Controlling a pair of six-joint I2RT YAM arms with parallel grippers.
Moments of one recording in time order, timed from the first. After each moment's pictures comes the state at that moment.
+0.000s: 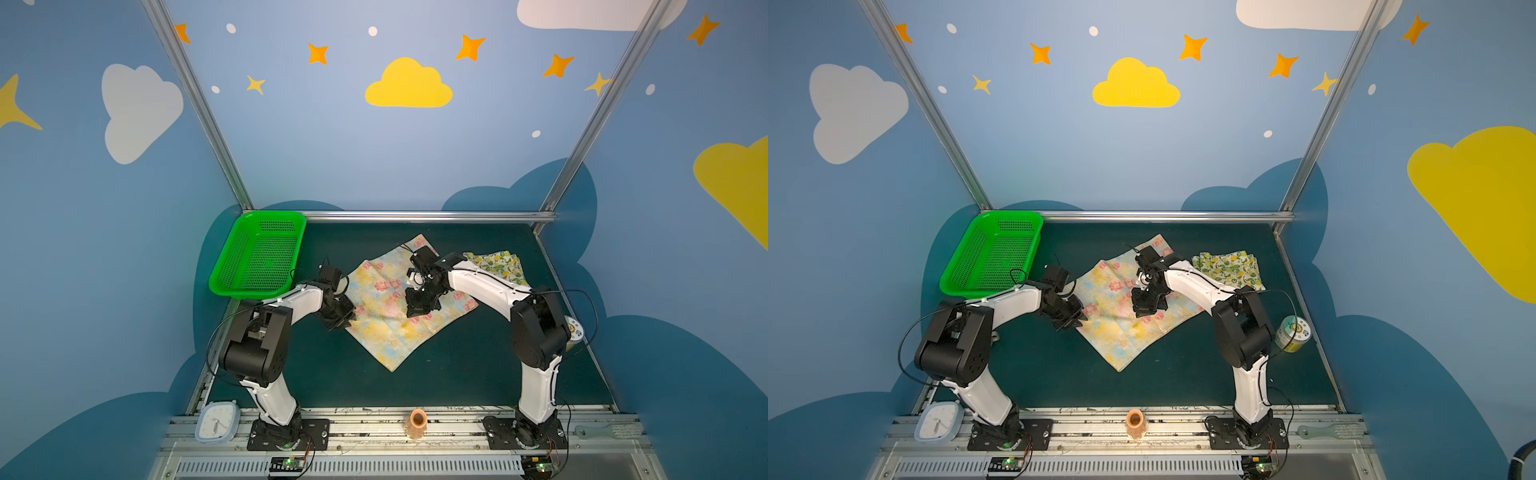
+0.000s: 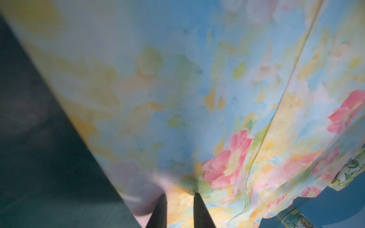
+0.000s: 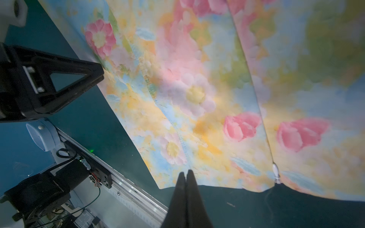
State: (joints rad) left arm -0.23 1.72 0.96 -0.54 0.35 -0.92; right arm 0.69 1.97 1.56 -0.95 -0.41 0.45
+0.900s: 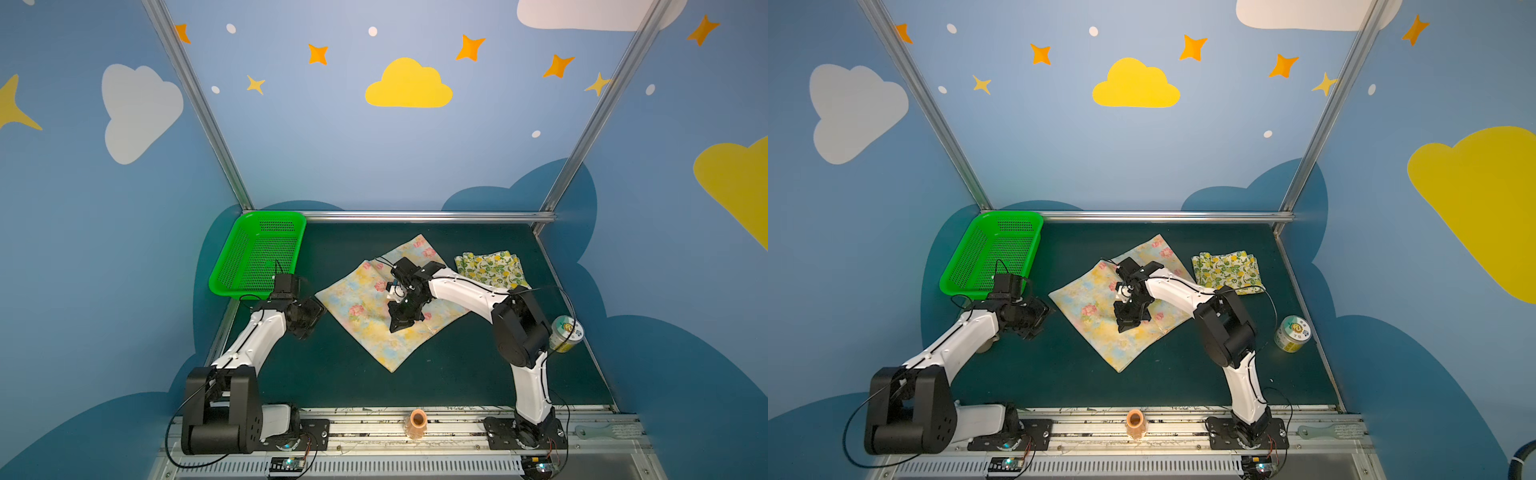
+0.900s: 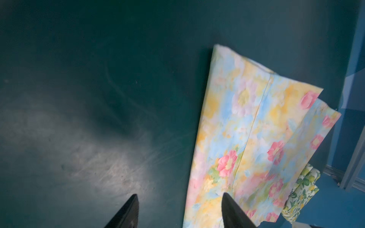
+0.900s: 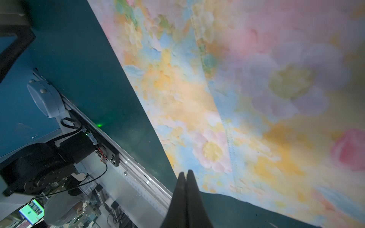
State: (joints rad) left arm 0.03 1.34 0.78 -0.55 0.26 -0.94; right arm 0.79 2.06 1.61 -0.95 -0.53 0.42
